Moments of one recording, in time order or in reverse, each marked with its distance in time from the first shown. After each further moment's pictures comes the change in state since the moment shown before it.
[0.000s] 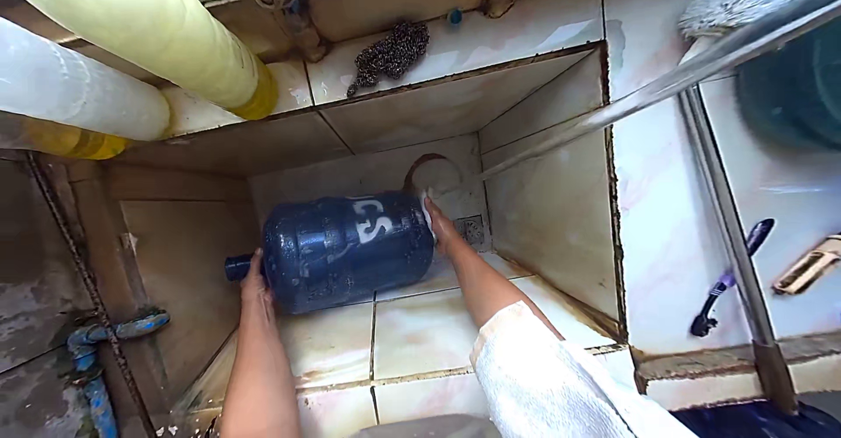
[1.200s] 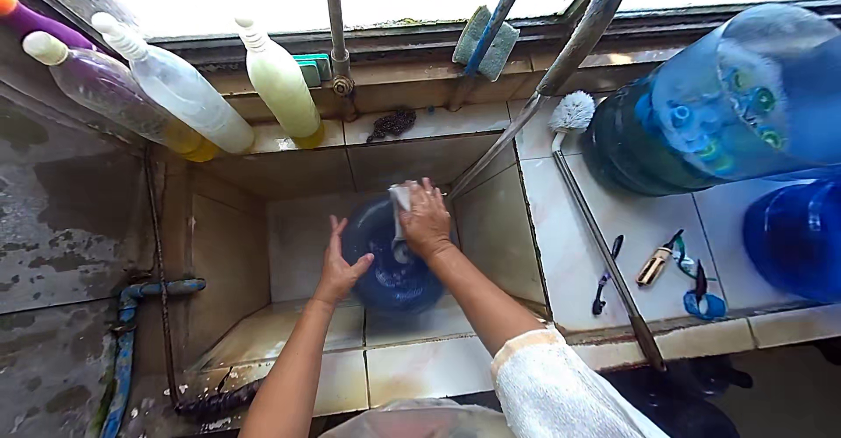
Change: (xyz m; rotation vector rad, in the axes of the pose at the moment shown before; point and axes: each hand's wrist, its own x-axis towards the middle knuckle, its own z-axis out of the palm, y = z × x) left_hand -0.189 0.053 0.078 0.391 -0.746 0.708; right_hand -0.188 -0.149 0.050 -1.117 0.407 -0.927
